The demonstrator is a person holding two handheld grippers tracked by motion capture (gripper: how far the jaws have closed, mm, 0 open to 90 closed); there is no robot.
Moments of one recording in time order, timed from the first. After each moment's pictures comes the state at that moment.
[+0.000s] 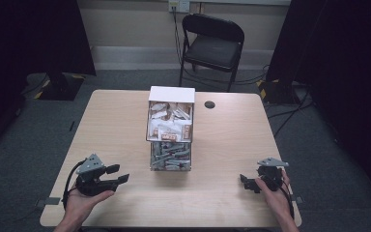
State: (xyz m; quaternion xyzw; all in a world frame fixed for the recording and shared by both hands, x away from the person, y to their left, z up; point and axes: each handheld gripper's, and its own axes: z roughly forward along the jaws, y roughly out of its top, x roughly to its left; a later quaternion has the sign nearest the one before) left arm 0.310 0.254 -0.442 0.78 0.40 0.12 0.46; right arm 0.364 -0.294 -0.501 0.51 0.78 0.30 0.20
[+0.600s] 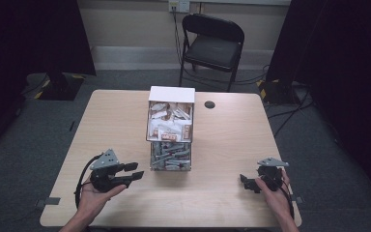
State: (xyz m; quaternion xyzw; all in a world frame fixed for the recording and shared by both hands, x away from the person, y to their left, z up) left arm 0.322 0.212 -0.422 0.80 0.33 0.09 0.49; right arm 0.364 -0.294 -0.501 0.51 0.78 0.30 0.20
